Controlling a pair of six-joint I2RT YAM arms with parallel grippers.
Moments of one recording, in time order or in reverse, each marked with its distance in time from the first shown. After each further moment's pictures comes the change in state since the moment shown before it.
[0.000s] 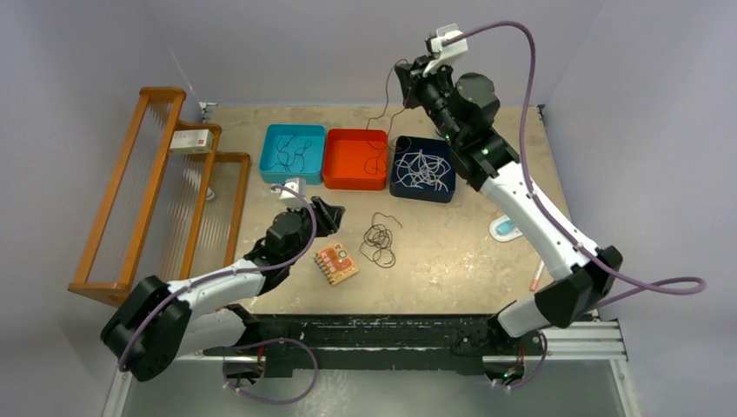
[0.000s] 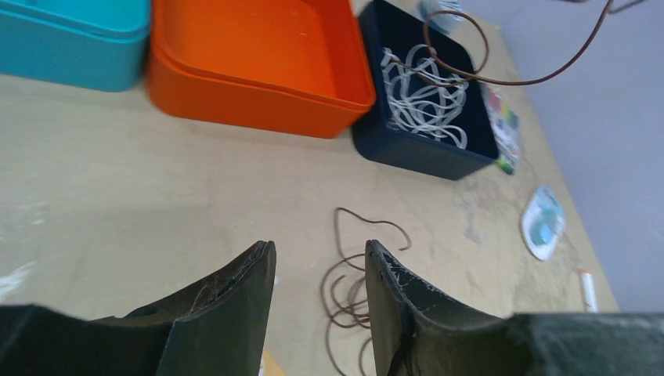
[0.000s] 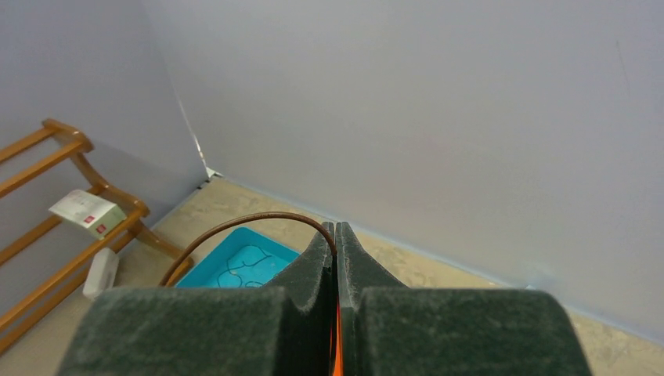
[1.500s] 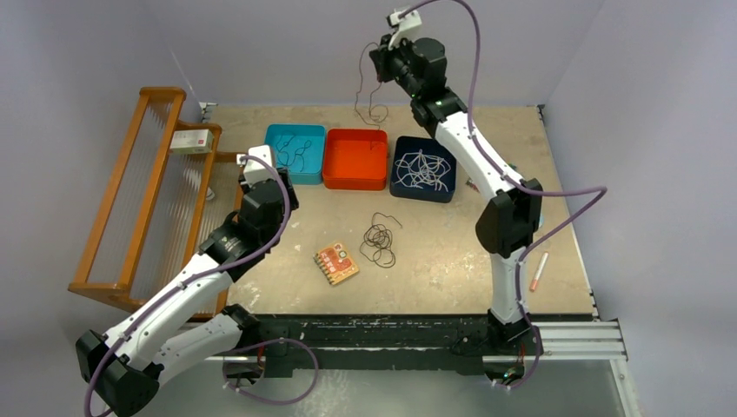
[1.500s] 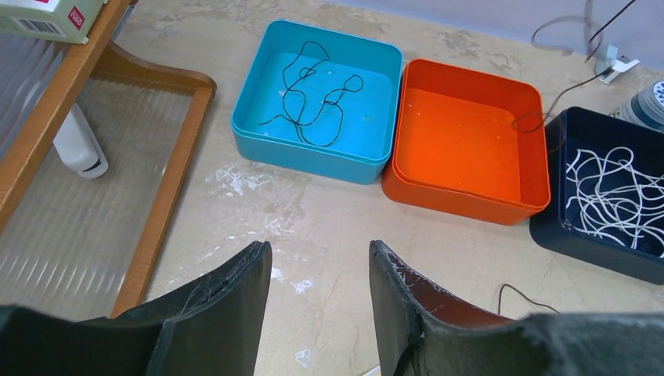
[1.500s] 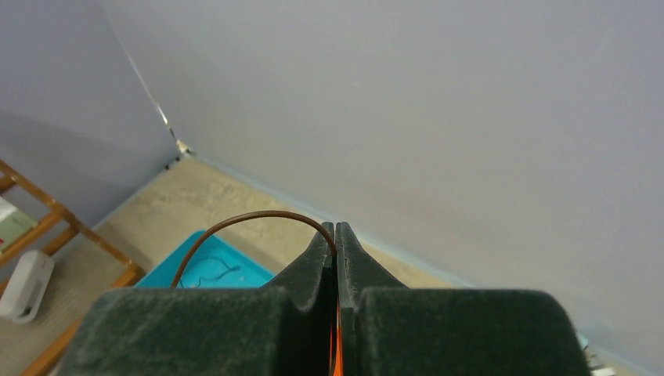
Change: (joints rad) left arm 0.027 -0.288 0.462 -0.933 -0.518 0.256; right arm -0.110 0.622 0.515 -0.048 -0.169 0.030
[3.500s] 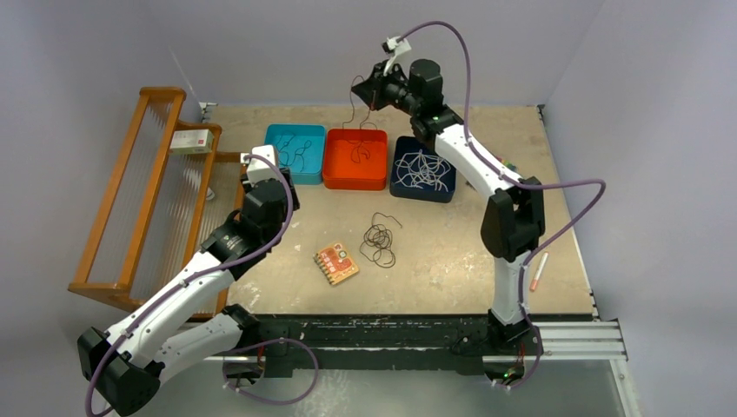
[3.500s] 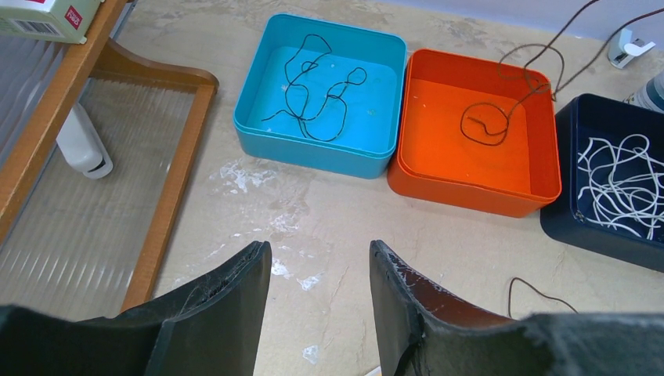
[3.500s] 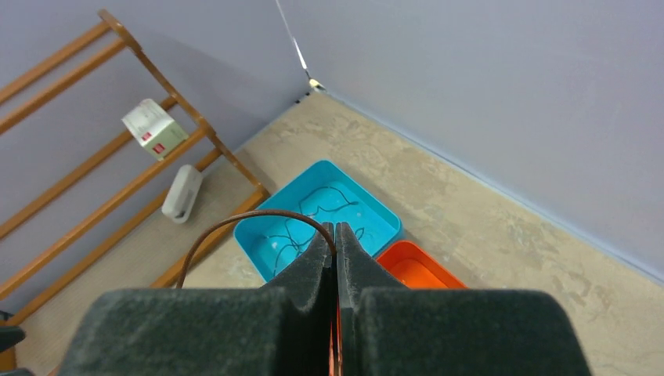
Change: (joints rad) left arm 0.000 0.016 0.010 -0.016 0.004 0.023; right arm -0.007 -0.047 -0.212 0.093 -0.308 0.188
